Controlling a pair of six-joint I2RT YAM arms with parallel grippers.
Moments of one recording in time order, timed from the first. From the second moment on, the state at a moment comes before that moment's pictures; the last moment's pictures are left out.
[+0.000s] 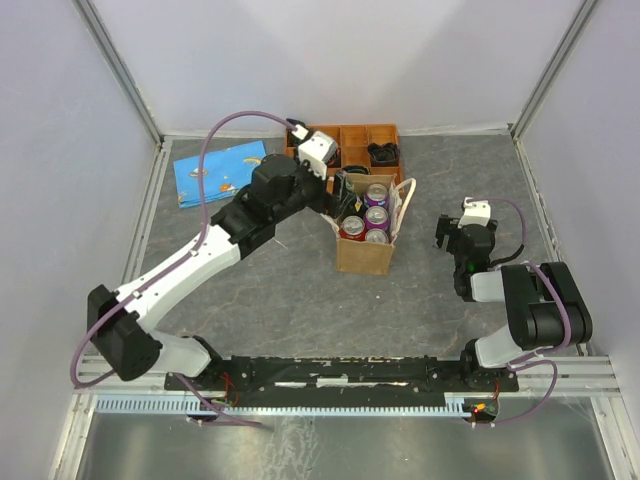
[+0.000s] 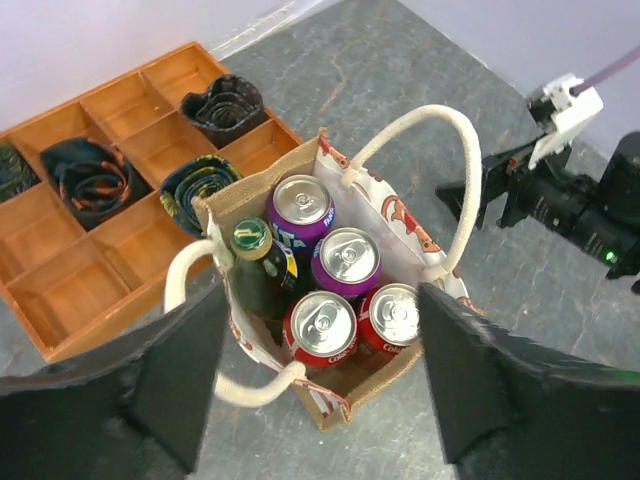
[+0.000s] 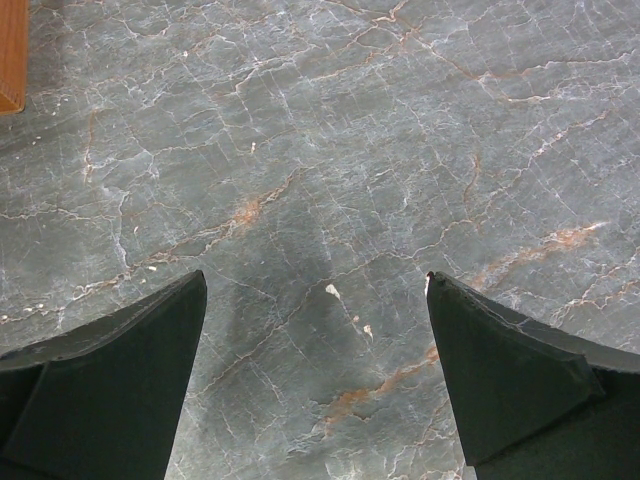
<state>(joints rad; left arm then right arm) -0.72 1.35 1.24 -0.13 0.03 -0.09 0.05 1.51 0.33 0.84 0.24 0.02</state>
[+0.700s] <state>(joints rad) -0.85 1.76 1.40 -0.21 0.19 -0.08 0.05 1.51 0.33 0.84 0.24 0.02</state>
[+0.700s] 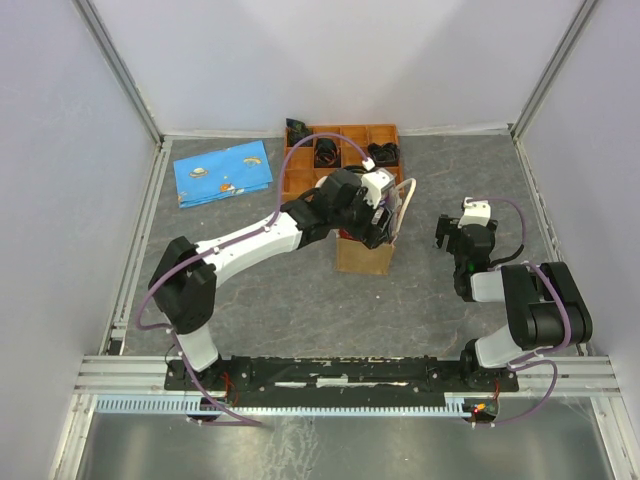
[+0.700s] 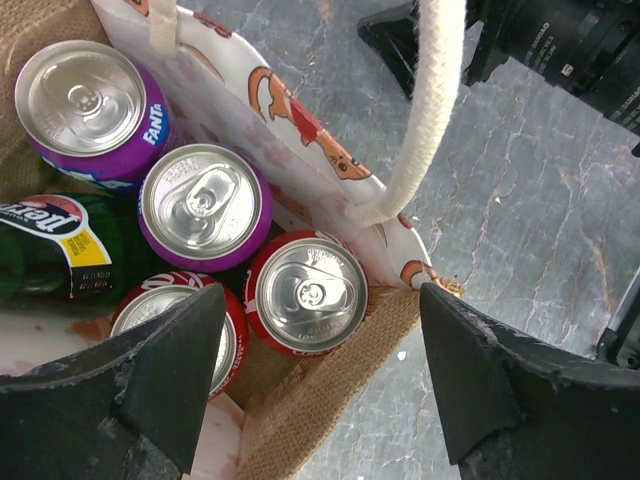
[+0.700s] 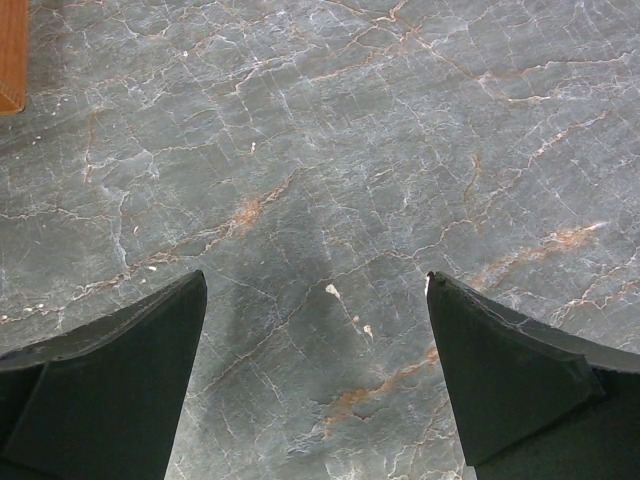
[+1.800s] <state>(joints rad) -0.90 1.77 1.44 -0.31 0.11 -0.08 0.05 1.51 0.33 0.84 0.24 0.02</state>
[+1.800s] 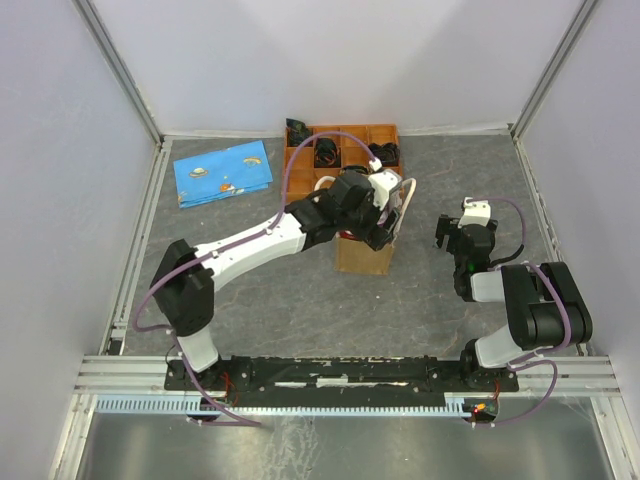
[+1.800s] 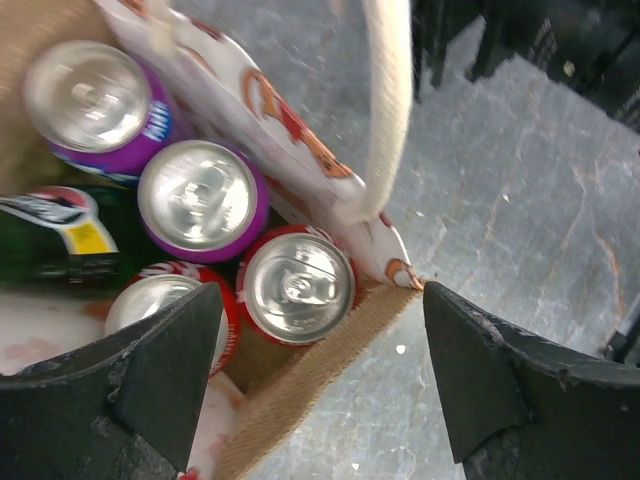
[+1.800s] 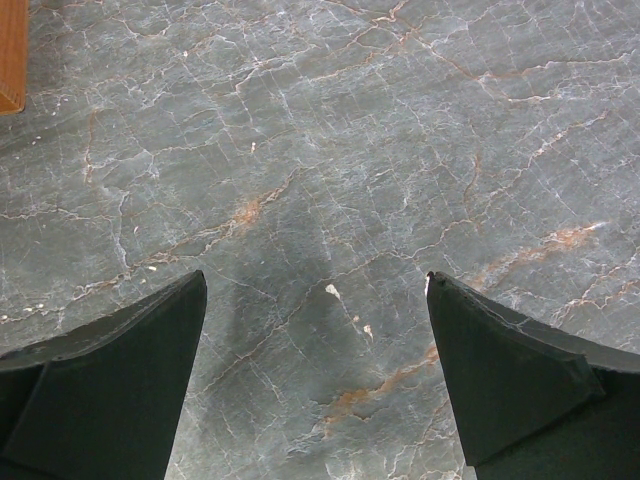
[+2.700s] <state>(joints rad) -0.90 1.85 1.48 -0.31 -0.01 -0.04 0.05 1.51 0.33 0.84 0.24 0.02</state>
